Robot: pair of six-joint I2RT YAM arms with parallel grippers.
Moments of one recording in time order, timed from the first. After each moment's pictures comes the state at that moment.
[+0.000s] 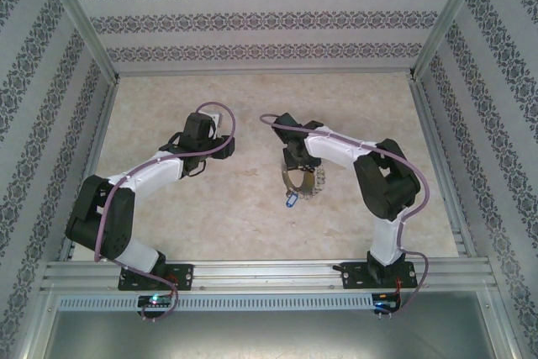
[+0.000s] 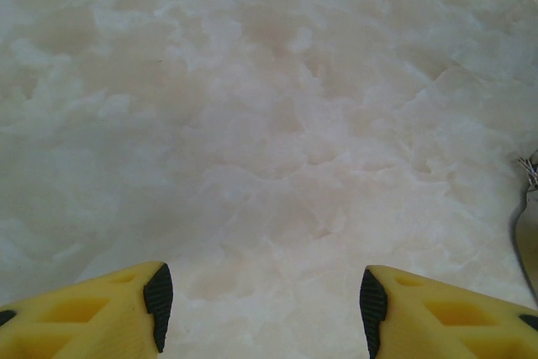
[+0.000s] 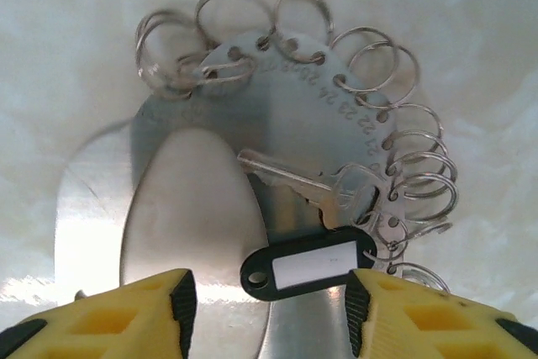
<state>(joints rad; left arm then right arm) -0.34 1.52 0.88 -0.12 0.02 -0.27 0.61 1.92 1.32 -0.79 0.26 0.46</state>
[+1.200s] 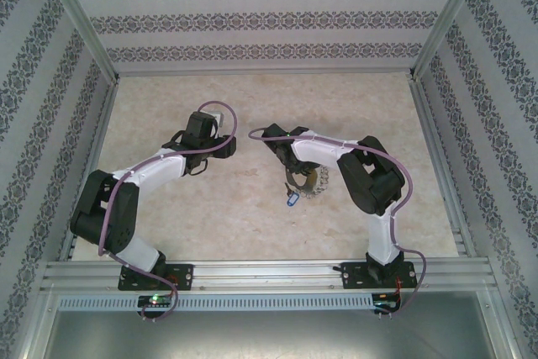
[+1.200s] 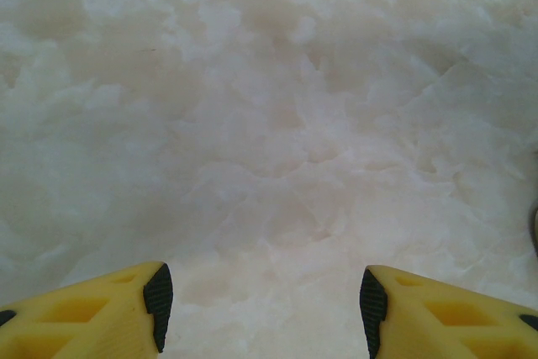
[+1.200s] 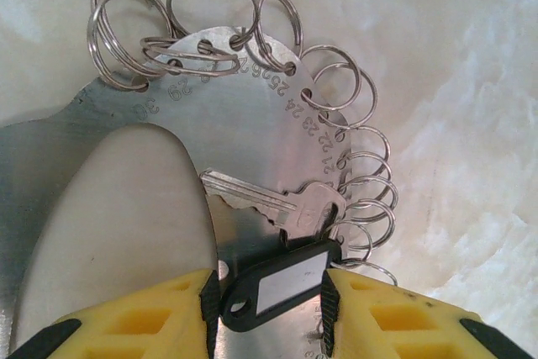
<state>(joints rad) -0.34 1.56 0.91 -0.12 0.02 -0.29 0.67 2.01 1.35 -0.84 0.55 0.42</state>
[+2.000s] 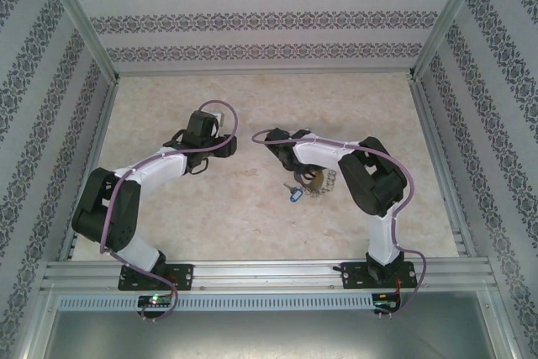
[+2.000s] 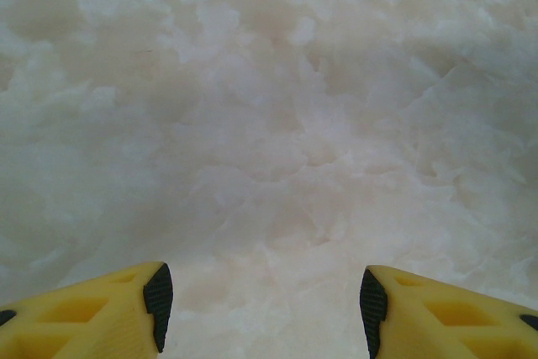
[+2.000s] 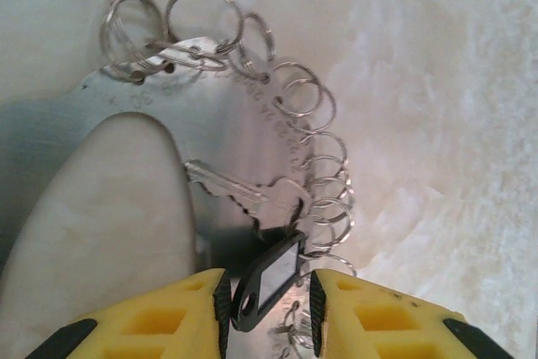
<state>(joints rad) -0.34 1.58 0.92 -0.12 0.03 -0.29 0.67 1.99 1.29 -0.87 0.72 0.52</state>
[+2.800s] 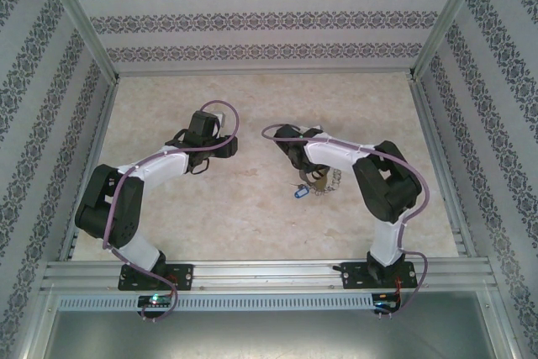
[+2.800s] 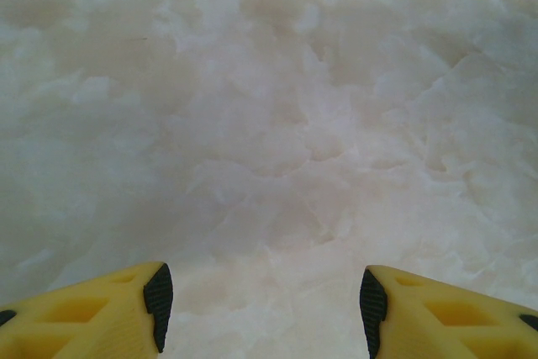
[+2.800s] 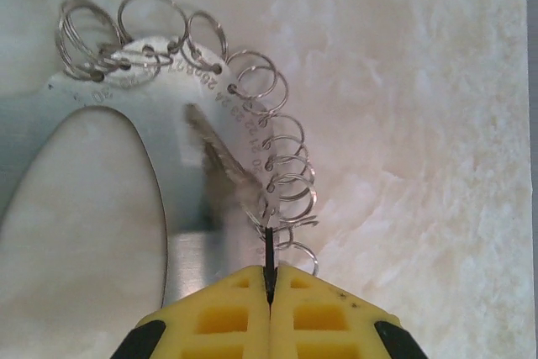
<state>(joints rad) -0.34 1.61 0.93 -0.13 0.03 -0.29 0.63 1.87 1.23 -0.85 0.72 0.54</state>
